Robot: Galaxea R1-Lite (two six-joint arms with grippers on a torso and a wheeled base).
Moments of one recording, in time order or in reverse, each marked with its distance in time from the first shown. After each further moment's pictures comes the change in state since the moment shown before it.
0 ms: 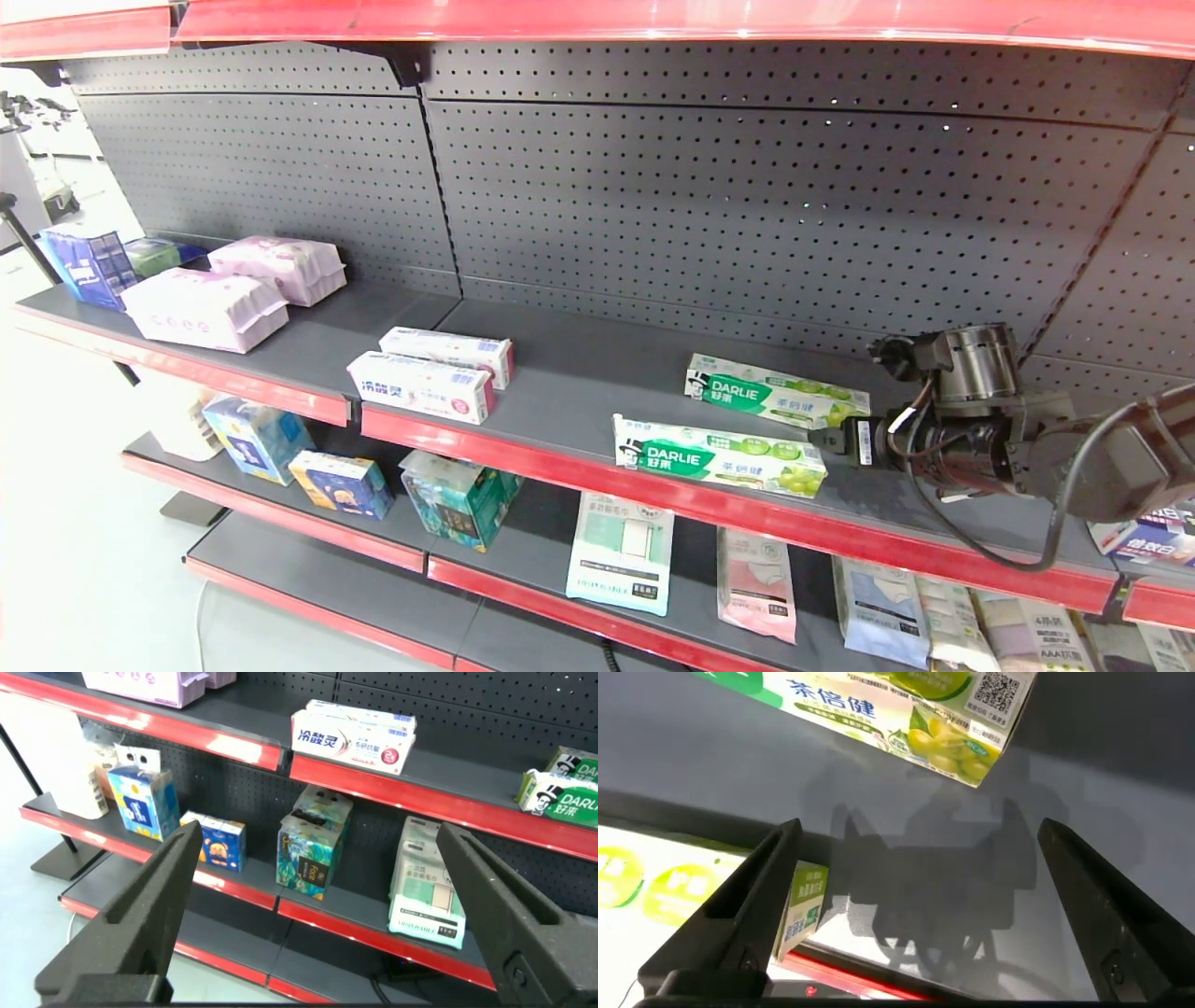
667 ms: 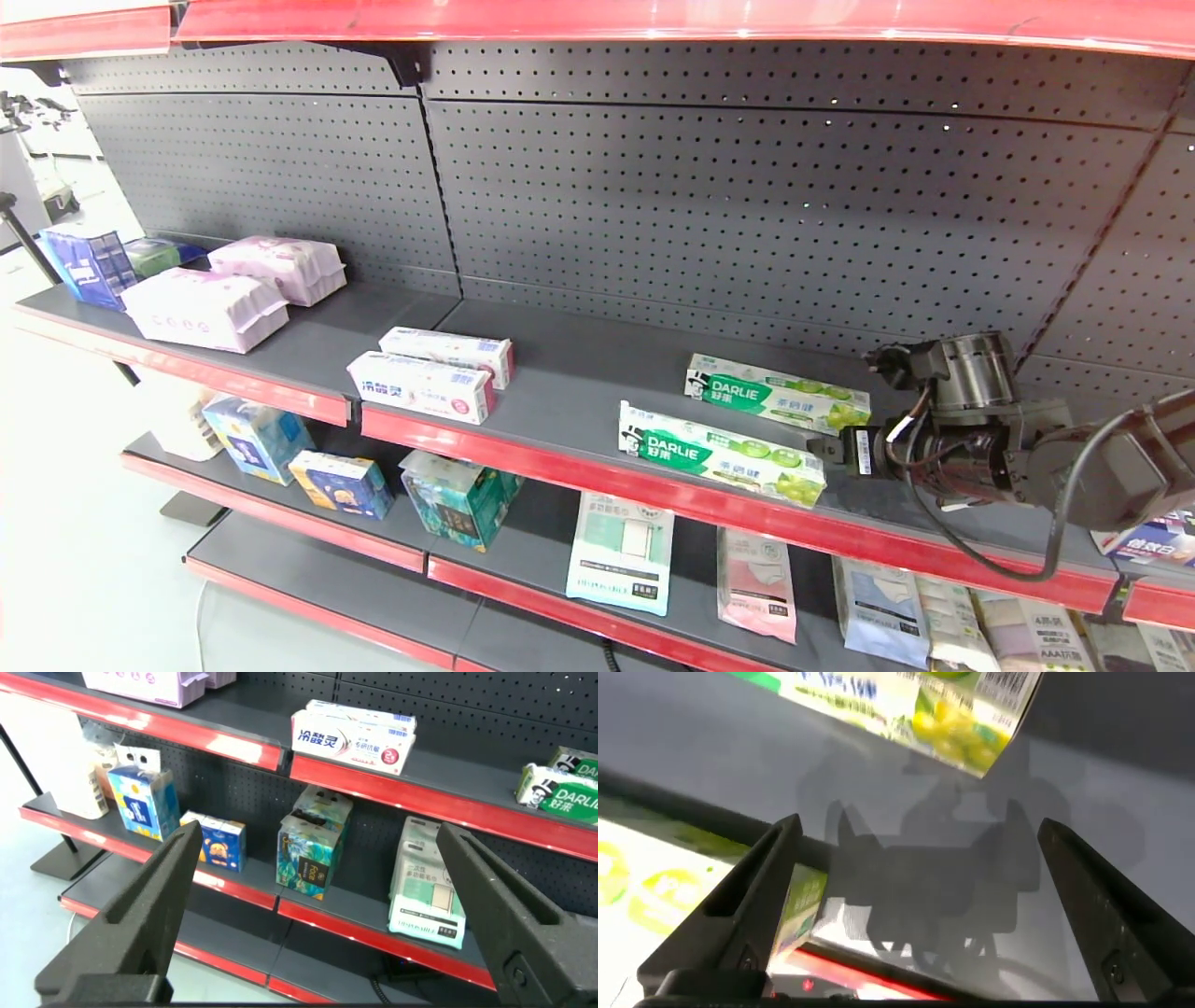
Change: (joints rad) left arm 0.000 0.000 0.000 0.000 0.000 0.000; right arm 0.010 0.003 0.024 0.000 0.000 -0.007
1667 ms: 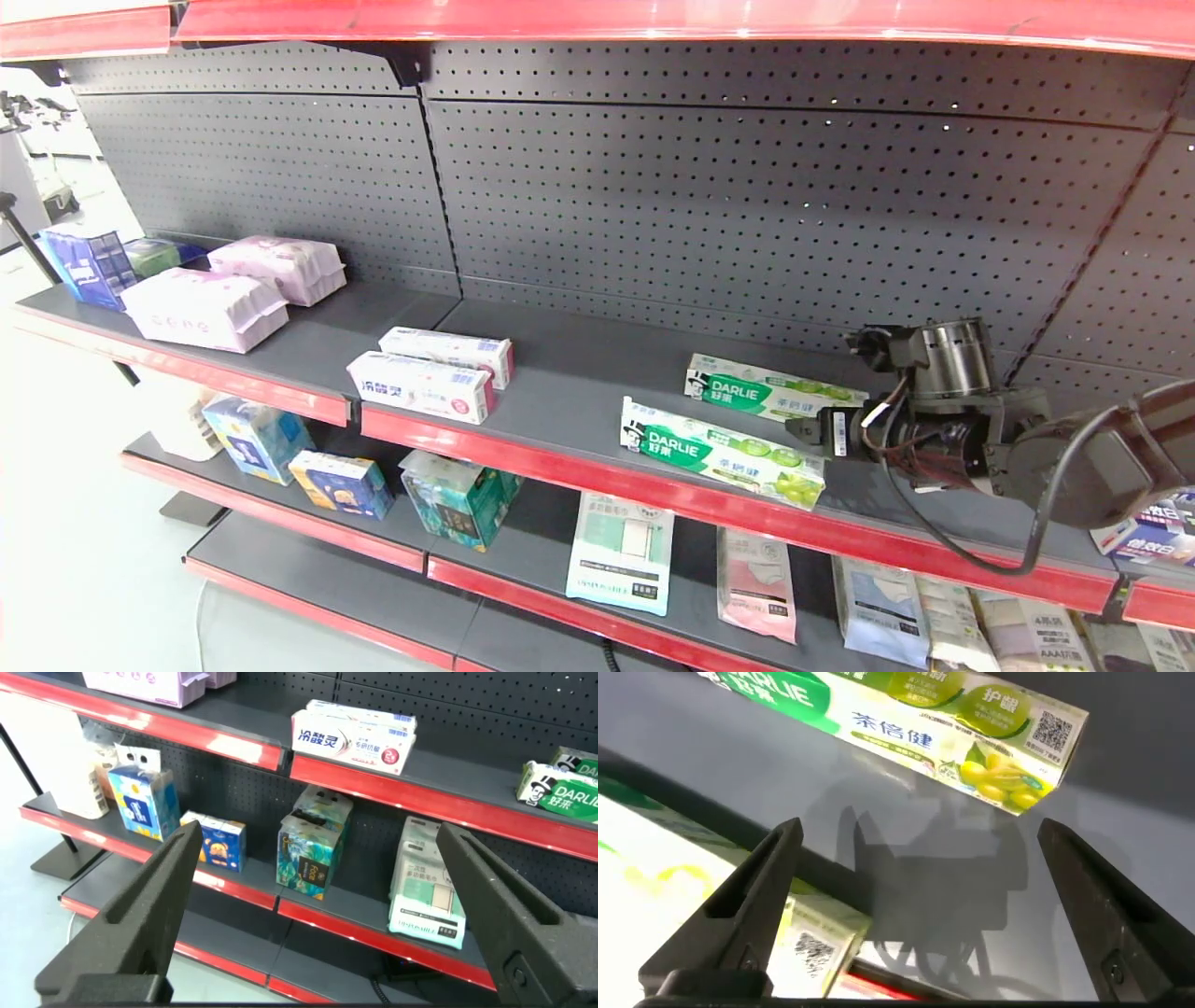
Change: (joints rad) left arm 0.000 0.000 0.000 0.000 0.000 0.000; right arm 0.085 -0.004 -0.042 -0.046 -0.060 0.041
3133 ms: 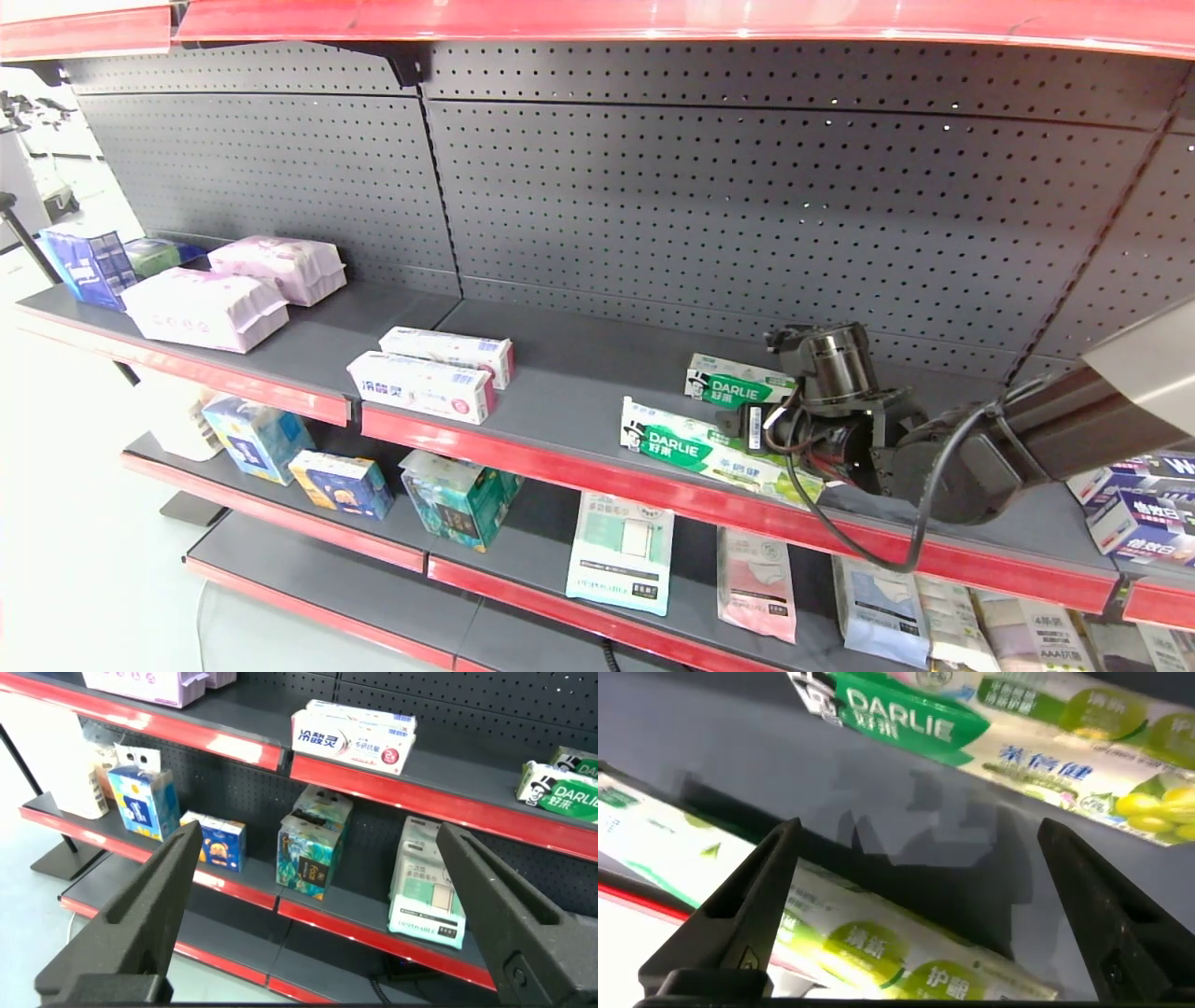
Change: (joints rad) left arm 0.000 0.000 0.000 0.000 0.000 0.000; right arm 0.177 0.141 -0.150 0.001 -0.150 0.128
